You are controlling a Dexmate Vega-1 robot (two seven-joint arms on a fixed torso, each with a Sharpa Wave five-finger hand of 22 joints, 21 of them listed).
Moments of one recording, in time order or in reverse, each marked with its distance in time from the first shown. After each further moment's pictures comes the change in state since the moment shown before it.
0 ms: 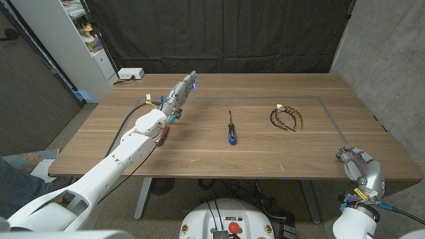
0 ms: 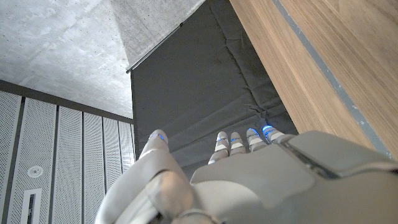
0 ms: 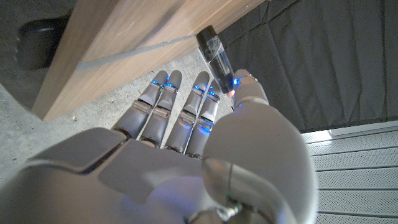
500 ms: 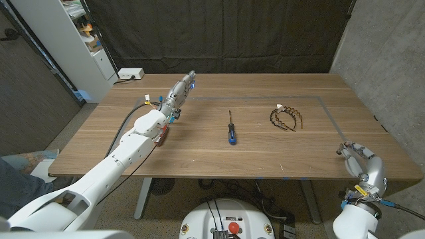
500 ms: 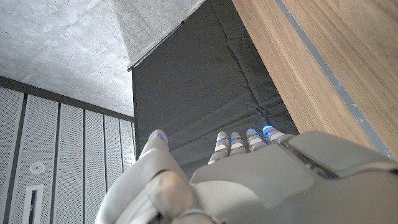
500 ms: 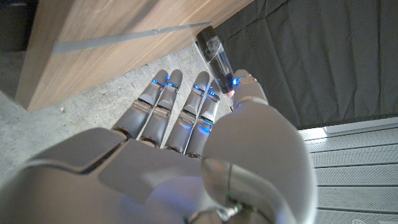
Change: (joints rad) left arm -0.001 -0.005 -0.005 0.022 -0.008 -0.027 -0.018; left_hand 0.000 0.000 0.000 0.000 0.000 0.000 0.000 0.000 0.000 0.000 0.000 0.000 0.000 0.000 0.000 0.000 0.000 0.000 0.000 0.000 0.000; right arm -0.018 0.009 0.017 -0.073 -0.027 -0.039 0.012; right_hand 0.000 0.000 0.000 0.000 -0.006 0.011 0.000 -0.006 0.000 0.004 0.004 -0.008 0.000 0.016 -0.005 -0.004 0.000 0.011 -0.004 0.000 0.000
